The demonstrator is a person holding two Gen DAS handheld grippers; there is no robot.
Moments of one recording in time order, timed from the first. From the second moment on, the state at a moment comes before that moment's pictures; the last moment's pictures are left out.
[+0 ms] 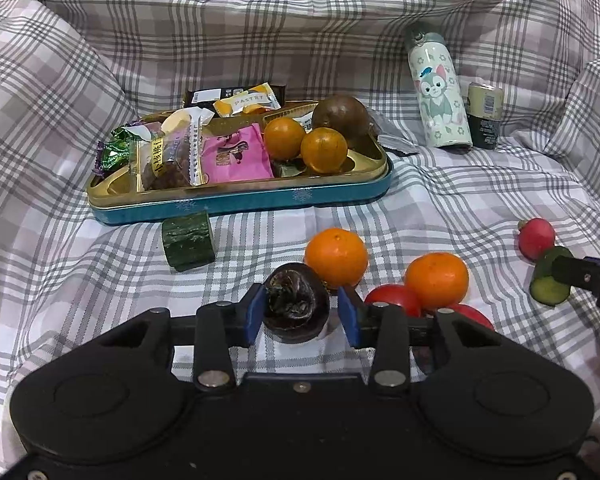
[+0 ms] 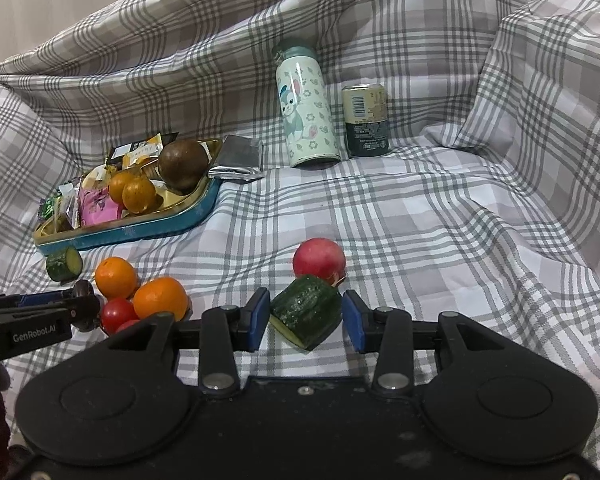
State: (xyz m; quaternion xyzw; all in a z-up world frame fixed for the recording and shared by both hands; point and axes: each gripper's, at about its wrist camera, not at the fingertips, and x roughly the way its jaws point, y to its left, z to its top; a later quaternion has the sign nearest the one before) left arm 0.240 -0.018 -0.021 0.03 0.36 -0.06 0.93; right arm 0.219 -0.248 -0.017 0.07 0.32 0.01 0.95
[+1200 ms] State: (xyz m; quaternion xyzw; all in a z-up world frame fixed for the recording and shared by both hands) left arm 0.244 -0.011 -0.026 -0.02 0.38 -0.05 0.92; right arm 0.242 -0.260 -0.032 0.15 0.36 0.00 0.92
